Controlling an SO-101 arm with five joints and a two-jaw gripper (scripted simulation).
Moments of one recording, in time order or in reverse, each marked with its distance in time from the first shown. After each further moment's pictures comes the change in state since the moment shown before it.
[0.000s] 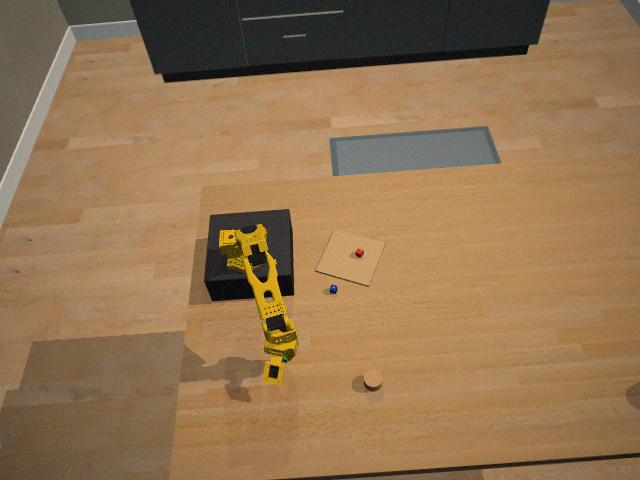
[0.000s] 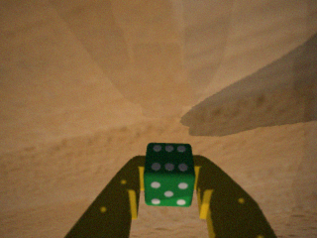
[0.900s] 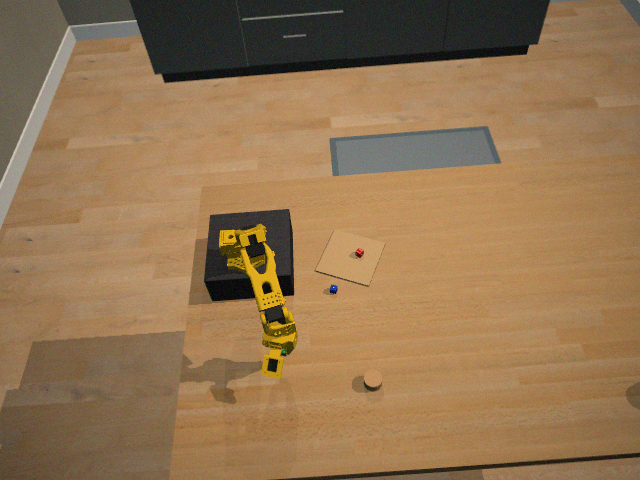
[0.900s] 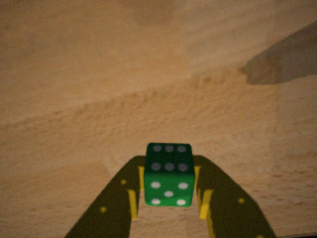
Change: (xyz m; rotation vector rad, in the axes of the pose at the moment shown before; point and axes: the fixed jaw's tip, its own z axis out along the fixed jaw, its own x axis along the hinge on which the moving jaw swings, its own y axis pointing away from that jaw) arm 0.001 0.001 -0.030 -0.001 -0.002 -0.006
